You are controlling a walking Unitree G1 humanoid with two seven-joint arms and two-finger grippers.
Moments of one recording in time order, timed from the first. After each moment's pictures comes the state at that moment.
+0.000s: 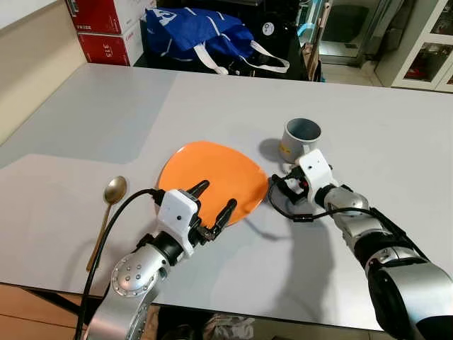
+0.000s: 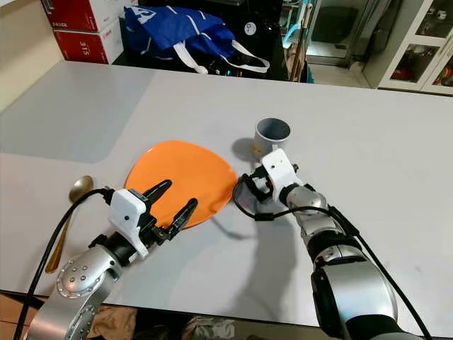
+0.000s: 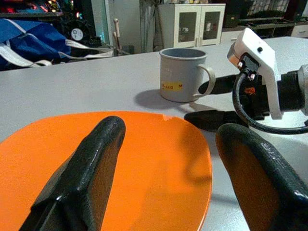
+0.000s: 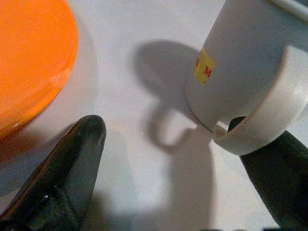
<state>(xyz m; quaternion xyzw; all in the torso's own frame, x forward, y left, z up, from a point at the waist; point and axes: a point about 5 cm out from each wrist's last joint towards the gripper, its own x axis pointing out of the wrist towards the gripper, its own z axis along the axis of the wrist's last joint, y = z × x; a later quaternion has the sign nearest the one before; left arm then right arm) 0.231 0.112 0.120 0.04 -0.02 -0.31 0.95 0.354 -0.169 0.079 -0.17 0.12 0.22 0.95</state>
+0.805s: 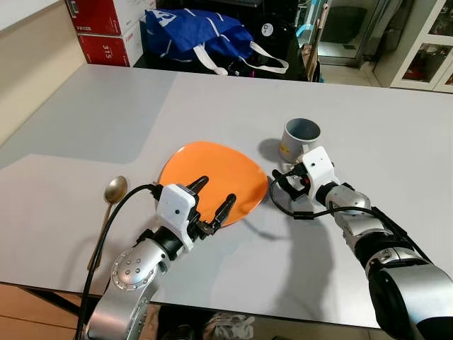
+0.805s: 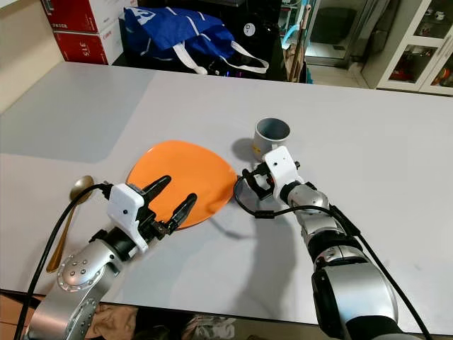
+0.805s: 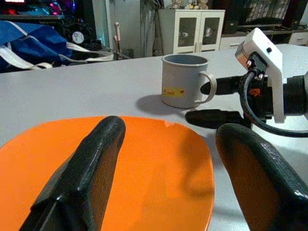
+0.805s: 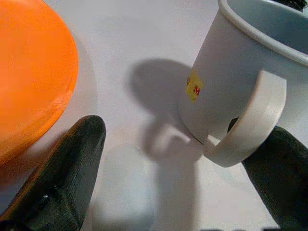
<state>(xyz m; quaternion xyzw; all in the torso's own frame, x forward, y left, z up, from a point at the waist) 0.237 0.113 0.122 0.02 -0.03 -0.31 0.95 0.355 -0.170 0.085 -0.16 0.10 0.22 0.96</state>
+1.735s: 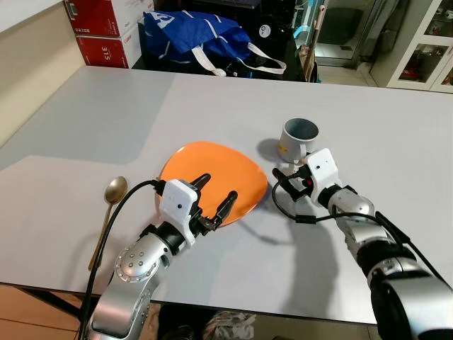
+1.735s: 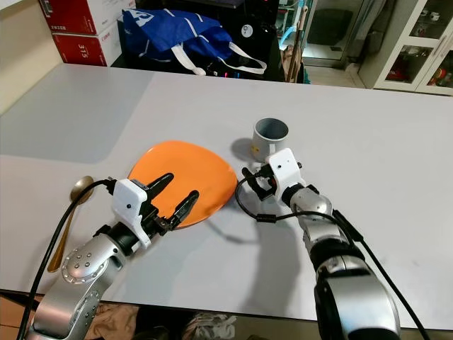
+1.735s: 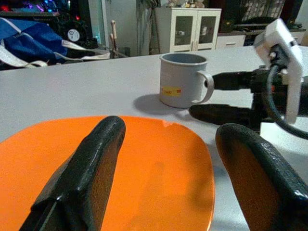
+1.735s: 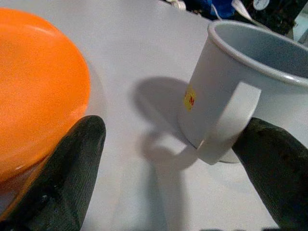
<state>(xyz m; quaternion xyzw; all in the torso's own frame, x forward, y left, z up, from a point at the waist) 0.246 0.113 0.120 0.02 -0.02 -0.31 0.95 0.348 -0.170 0.086 -0.14 0.05 0.23 0.96</state>
